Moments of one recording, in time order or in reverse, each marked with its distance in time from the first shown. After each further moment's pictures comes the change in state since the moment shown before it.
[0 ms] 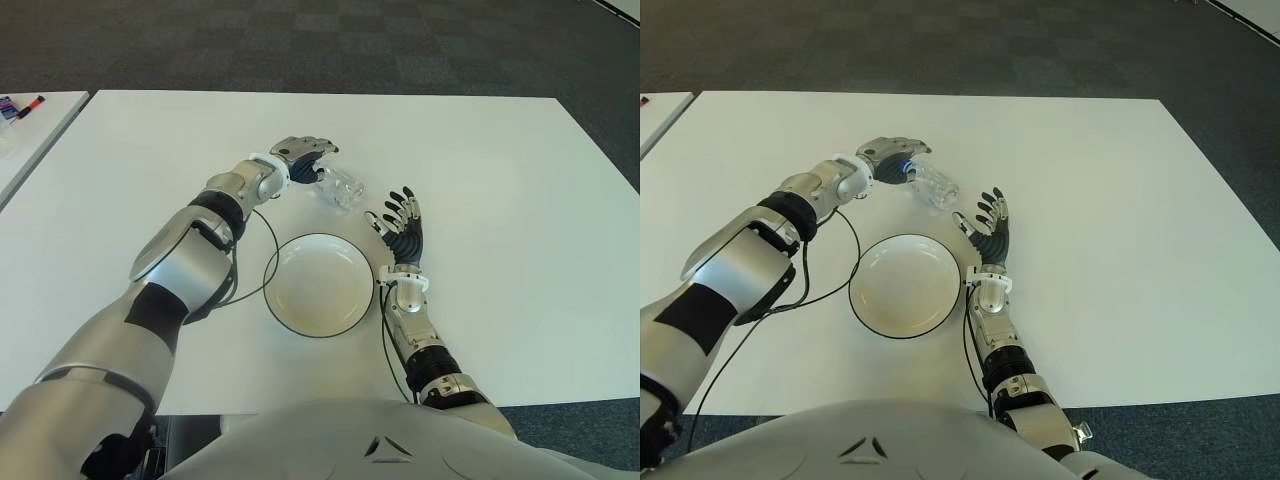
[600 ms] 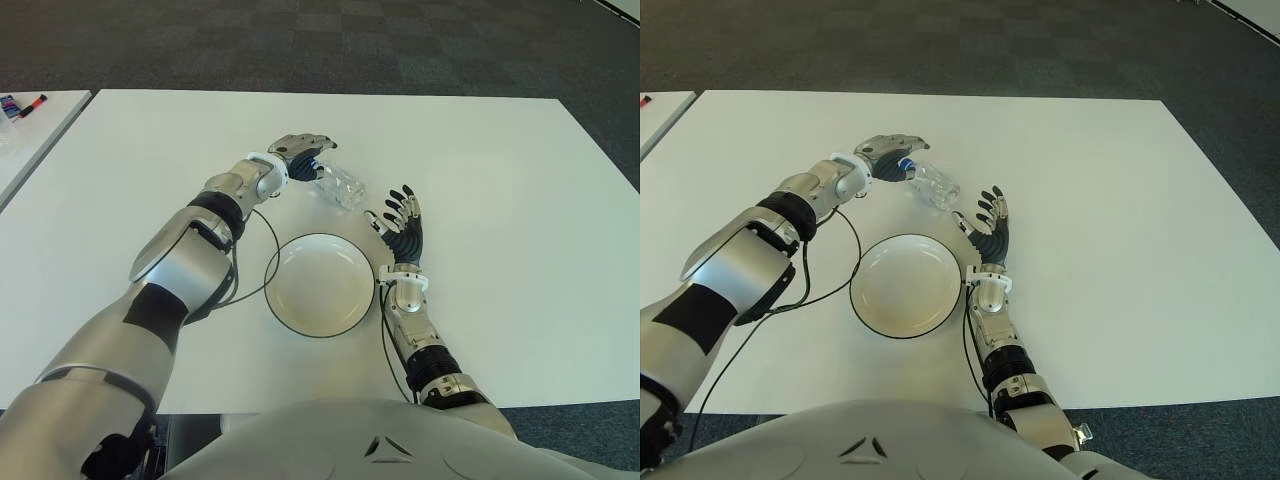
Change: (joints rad) left arm 0.004 0.000 0.024 0.000 -0.017 0.001 0.001; right arm 0.000 -0.001 0.000 -0.005 -0.027 0.001 -0.011
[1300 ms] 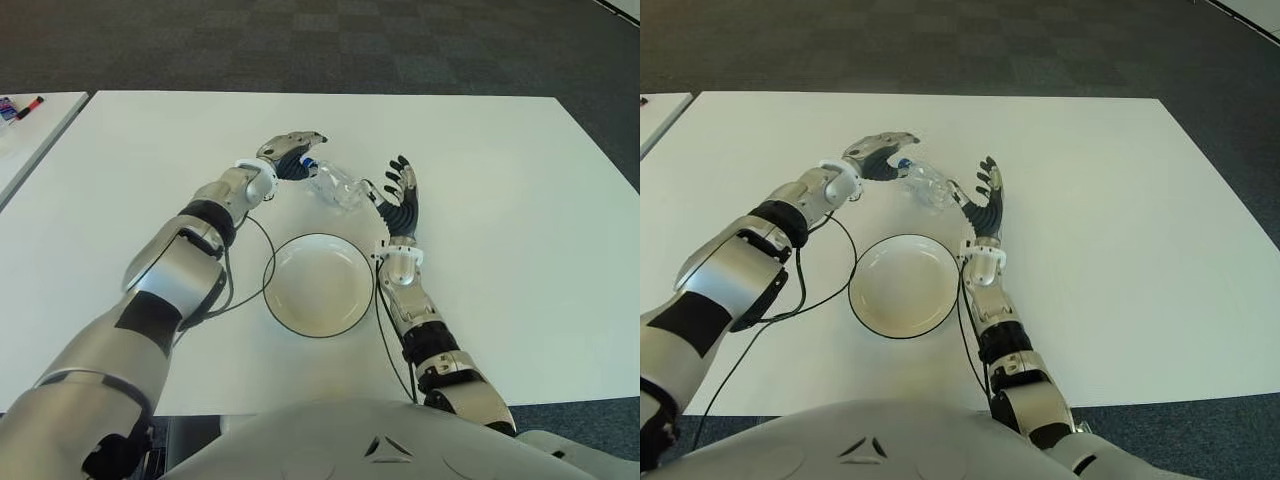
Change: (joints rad) left arm 0.070 0.043 0.096 -0.026 -0.092 -0.033 0.054; right arm -0.145 -0.003 -0.001 -0.092 -0.170 0.181 -0.090
